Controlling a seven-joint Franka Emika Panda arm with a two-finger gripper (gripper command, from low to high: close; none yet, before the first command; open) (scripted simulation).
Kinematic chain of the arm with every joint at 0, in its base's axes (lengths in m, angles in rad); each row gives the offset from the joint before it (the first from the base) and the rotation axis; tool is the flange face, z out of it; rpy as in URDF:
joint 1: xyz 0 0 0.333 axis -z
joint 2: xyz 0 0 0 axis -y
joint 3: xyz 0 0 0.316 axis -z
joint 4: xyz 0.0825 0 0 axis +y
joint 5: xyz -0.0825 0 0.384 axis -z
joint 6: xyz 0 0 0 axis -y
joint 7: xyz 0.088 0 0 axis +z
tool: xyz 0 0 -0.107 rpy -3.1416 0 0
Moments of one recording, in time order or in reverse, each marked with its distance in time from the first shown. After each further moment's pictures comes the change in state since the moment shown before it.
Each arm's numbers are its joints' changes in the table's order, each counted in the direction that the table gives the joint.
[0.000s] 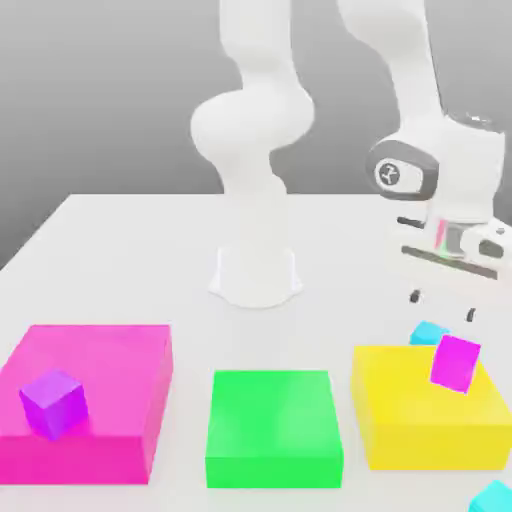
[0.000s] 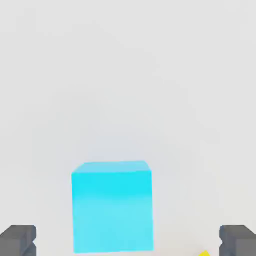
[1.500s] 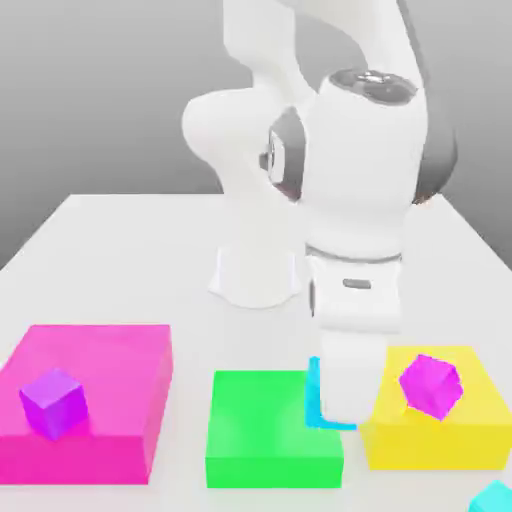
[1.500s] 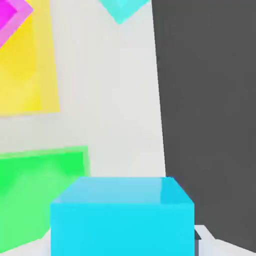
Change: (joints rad) arm 0.499 0.045 0.413 -0.452 0.036 -0.457 -0.360
